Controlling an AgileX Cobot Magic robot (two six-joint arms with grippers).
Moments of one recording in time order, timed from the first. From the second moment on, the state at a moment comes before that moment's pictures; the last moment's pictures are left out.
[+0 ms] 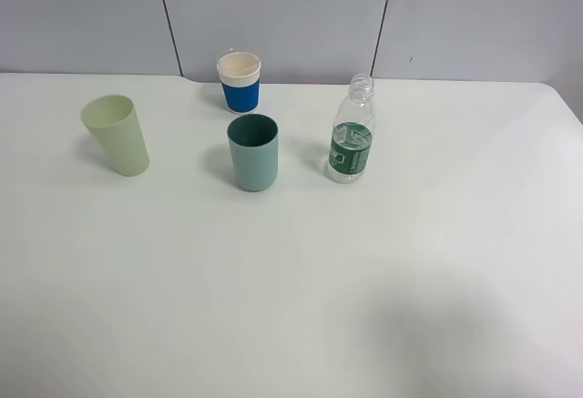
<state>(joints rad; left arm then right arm) -0.05 -0.01 -0.50 -0.03 1.06 -0.03 -0.02 0.00 -0.50 0.03 1.07 -0.07</state>
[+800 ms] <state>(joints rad) -0.05 -0.01 -0.50 -0.03 1.06 -0.03 -0.02 0.00 -0.50 0.03 1.07 -0.07</state>
